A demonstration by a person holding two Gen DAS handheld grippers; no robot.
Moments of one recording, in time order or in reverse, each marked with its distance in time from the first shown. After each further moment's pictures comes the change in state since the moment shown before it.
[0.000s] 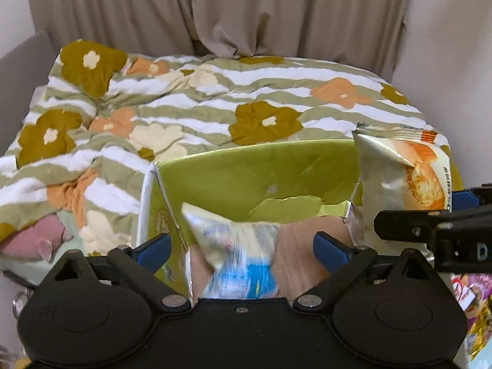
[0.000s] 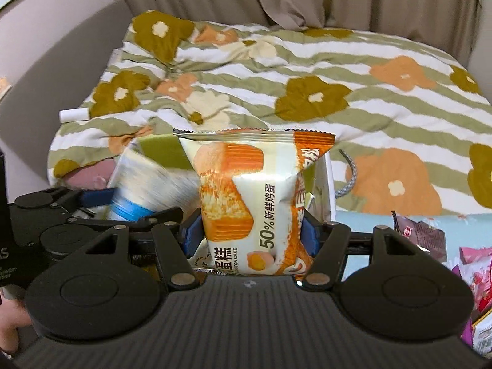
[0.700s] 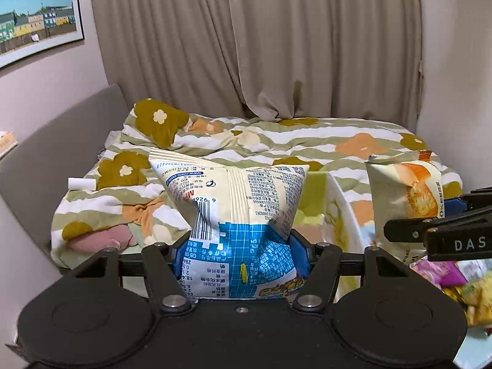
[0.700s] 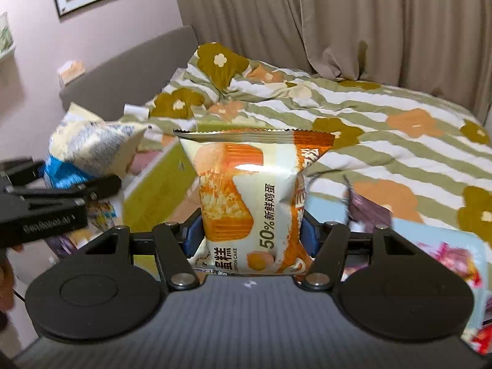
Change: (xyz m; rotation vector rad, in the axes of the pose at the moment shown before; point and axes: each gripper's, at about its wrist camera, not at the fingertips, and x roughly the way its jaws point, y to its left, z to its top) left arm -0.173 -0.088 -0.067 -0.060 -0.239 0.235; right arm -0.144 -0.051 -0.087 -0.184 -0.186 0.174
